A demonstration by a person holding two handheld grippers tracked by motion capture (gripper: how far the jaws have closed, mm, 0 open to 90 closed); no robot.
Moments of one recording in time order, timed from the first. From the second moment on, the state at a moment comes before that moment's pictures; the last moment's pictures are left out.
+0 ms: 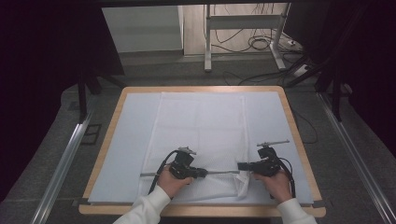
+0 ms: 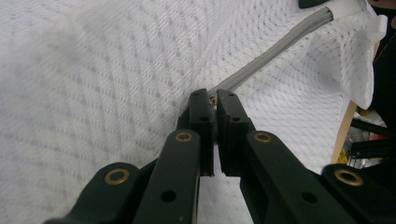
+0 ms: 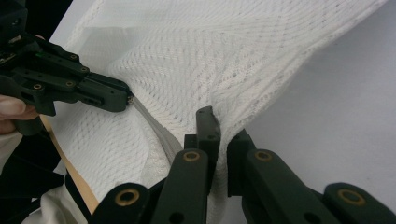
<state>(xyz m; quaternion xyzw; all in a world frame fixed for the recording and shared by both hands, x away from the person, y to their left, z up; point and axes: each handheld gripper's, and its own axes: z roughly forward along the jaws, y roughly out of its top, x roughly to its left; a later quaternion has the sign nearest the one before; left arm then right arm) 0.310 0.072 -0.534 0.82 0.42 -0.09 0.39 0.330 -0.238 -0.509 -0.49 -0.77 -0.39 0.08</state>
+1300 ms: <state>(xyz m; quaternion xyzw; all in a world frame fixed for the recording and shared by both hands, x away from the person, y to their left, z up) 0.307 0.110 -0.533 0.81 0.44 -0.07 0.38 0.331 -0.244 -0.509 -0.50 -0.77 -0.39 0.07</state>
